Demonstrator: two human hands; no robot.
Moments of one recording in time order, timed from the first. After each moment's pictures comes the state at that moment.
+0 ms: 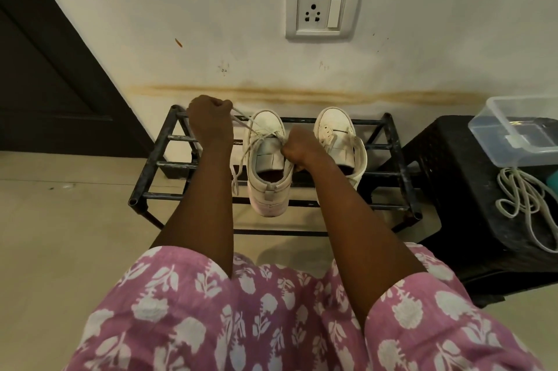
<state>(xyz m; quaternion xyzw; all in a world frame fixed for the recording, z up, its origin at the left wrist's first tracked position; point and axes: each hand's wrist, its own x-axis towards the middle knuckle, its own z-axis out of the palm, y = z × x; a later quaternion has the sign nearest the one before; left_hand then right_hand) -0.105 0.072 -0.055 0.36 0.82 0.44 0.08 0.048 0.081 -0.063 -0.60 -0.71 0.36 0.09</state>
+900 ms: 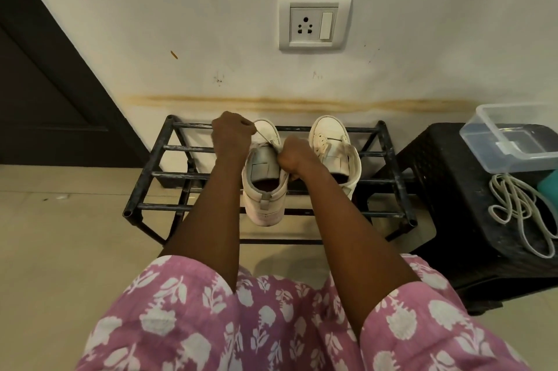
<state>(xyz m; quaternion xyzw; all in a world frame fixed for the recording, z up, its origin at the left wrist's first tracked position) -0.075 0.078 -0.060 0.46 0.81 0.34 0.15 0.048 0.081 -0.062 -0.60 -0.71 0.35 0.08</state>
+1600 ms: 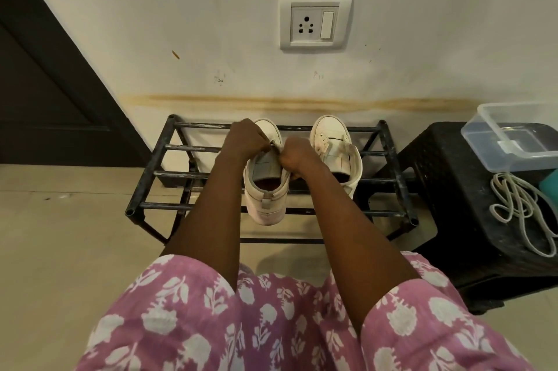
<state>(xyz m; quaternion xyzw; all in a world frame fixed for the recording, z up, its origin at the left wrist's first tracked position) -0.071 0.082 -0.066 0.57 0.76 0.19 0.24 0.050 0.083 -0.064 -0.60 -0.72 0.34 0.07</state>
